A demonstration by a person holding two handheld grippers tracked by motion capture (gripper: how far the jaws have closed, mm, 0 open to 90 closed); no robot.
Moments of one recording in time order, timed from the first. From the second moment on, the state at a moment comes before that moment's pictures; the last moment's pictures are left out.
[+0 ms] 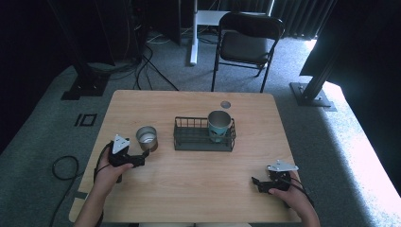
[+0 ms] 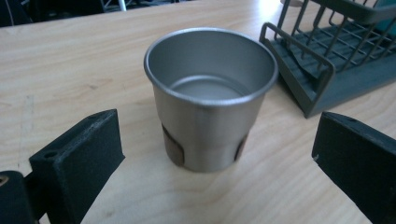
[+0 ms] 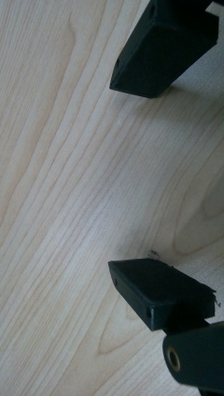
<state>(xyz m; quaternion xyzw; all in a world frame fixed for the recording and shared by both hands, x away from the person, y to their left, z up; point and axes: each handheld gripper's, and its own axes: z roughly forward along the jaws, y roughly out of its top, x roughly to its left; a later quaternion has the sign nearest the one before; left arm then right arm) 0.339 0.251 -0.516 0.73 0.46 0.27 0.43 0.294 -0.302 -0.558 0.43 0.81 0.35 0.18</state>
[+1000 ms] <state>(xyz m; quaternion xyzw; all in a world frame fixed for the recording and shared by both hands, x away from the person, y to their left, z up) 0.379 0.229 -0.514 0.73 0.44 0.28 0.44 0.293 -0.302 -0.558 0.43 0.81 0.35 0.18</state>
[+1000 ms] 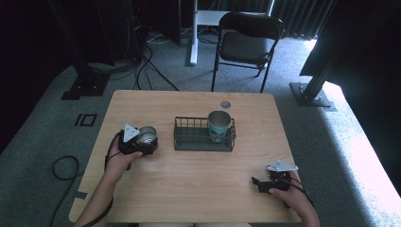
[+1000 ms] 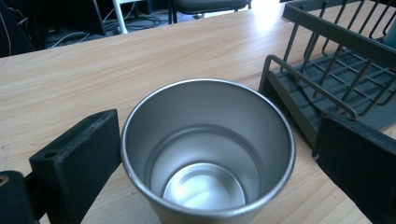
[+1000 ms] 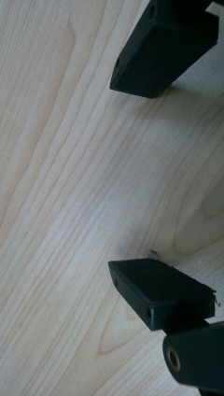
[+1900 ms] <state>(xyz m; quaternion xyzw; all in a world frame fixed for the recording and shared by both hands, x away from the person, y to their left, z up) 0.392 0.224 -0.525 0.73 0.45 0.29 0.43 0.293 -0.302 -0.558 0.43 0.81 0.35 0.18</state>
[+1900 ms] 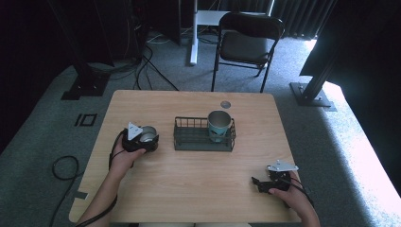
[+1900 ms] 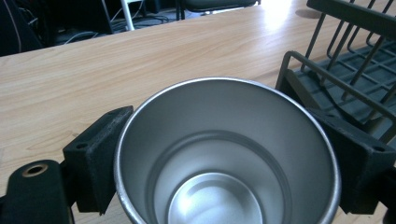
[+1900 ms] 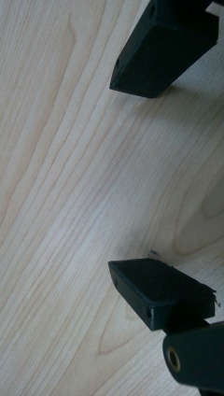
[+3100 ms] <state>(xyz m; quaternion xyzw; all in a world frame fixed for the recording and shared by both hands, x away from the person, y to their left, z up) 0.389 0.211 -0.442 0.72 0.41 0.29 0.48 0.293 -0.302 -0.558 0.43 0.81 0.35 0.18</state>
